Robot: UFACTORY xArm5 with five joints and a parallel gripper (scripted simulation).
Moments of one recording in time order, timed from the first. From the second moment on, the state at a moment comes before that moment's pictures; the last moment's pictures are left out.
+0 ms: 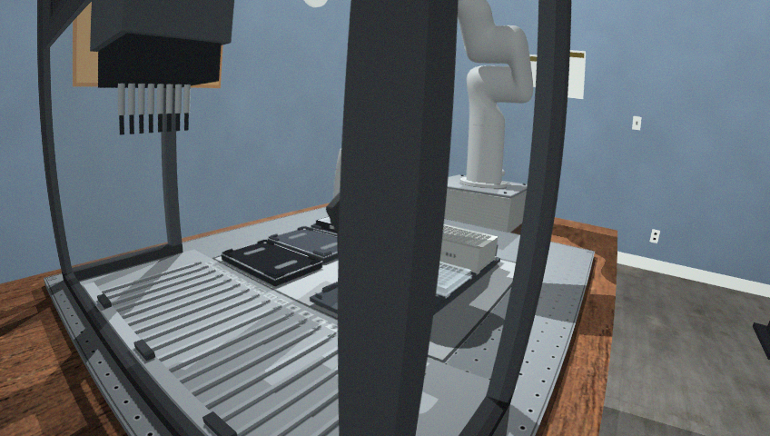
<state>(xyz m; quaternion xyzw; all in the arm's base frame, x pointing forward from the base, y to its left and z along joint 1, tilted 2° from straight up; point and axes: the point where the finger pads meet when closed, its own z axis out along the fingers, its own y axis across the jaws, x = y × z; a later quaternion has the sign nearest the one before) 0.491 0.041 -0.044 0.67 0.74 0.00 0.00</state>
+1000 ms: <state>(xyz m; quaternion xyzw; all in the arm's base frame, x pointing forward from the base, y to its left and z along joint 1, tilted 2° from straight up) 0.491 0.040 -0.061 0.67 0.74 0.00 0.00</state>
